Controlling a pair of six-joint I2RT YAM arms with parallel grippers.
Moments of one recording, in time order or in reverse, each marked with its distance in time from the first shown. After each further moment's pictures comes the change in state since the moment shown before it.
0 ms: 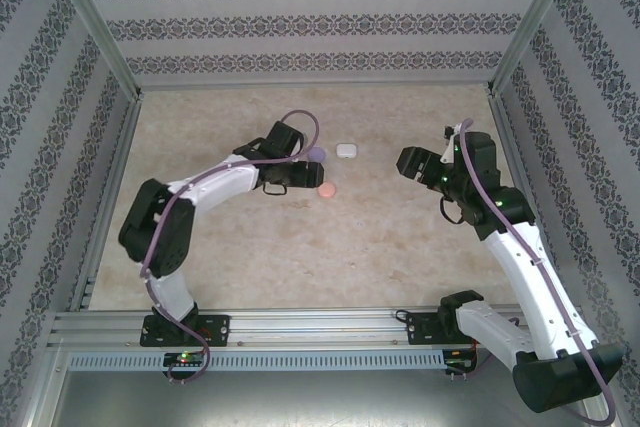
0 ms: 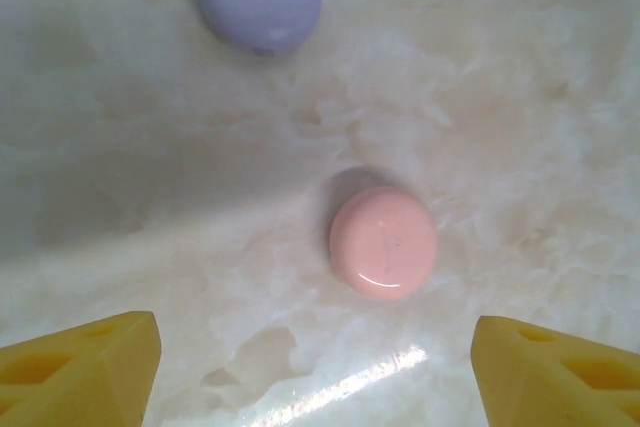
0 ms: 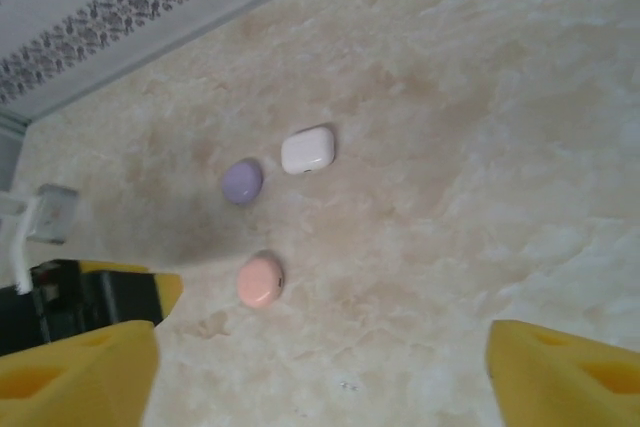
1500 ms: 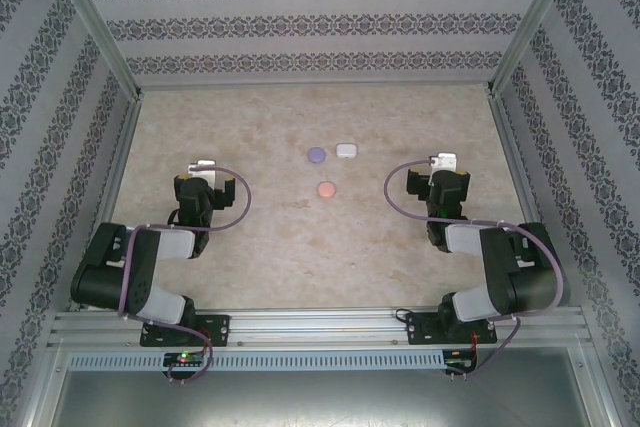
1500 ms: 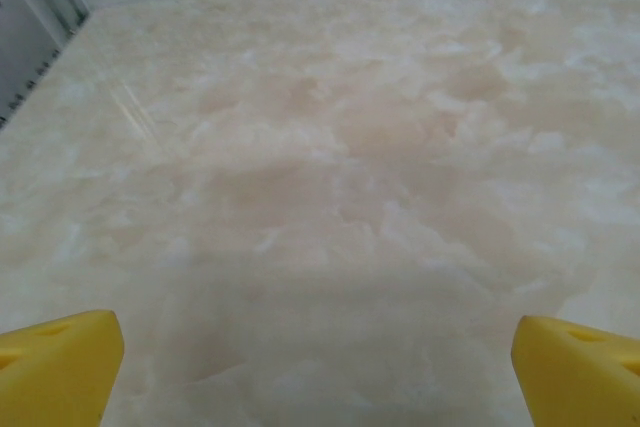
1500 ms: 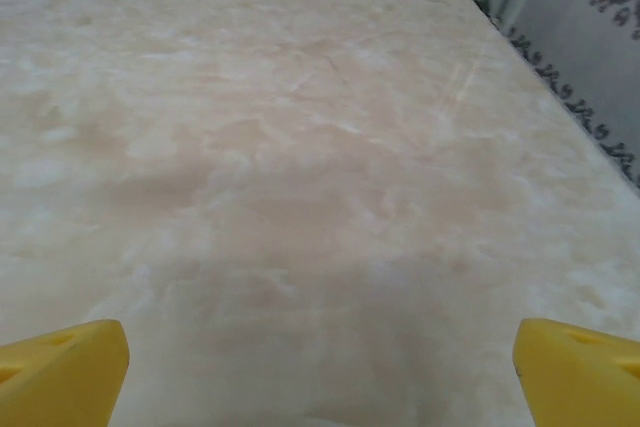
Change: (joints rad) left arm 0.427 -0.272 -0.921 1.159 -0.359 0.480; right arm -0.124 0.508 -0.658 1.388 0.372 -0.527
